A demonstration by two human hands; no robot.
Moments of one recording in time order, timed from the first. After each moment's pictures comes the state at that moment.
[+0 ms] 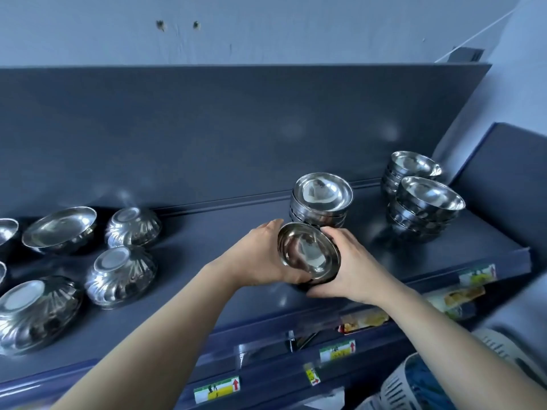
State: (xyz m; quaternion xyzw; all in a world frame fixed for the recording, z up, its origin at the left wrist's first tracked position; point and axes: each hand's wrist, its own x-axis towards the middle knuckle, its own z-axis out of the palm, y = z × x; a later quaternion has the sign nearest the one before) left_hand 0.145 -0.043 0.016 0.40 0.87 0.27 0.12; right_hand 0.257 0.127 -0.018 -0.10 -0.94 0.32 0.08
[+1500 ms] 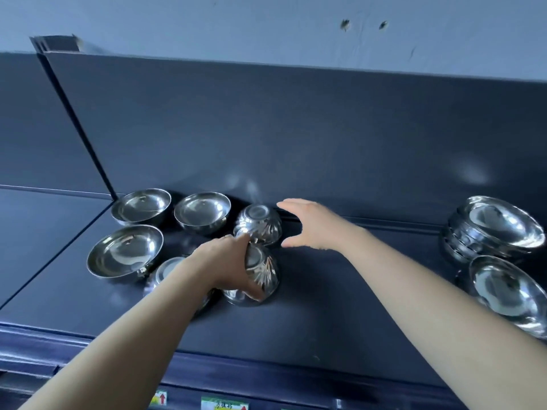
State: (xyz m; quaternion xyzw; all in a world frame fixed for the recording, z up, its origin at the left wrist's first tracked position) left_hand 0.029 -0.255 0.003 0.17 0.98 0.04 0.12; right_hand 0.011 -0.052 0.021 0.14 -0.98 0.16 -0.05
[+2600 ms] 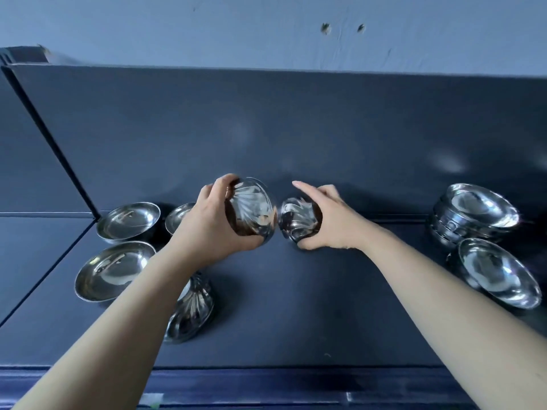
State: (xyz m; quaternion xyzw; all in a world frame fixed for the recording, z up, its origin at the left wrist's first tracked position) left_hand 0.007 -0.275 0.041 0.22 0.91 0.34 -0.08; right_hand 0.023 -0.025 0.014 0.04 -0.95 0.31 0.02
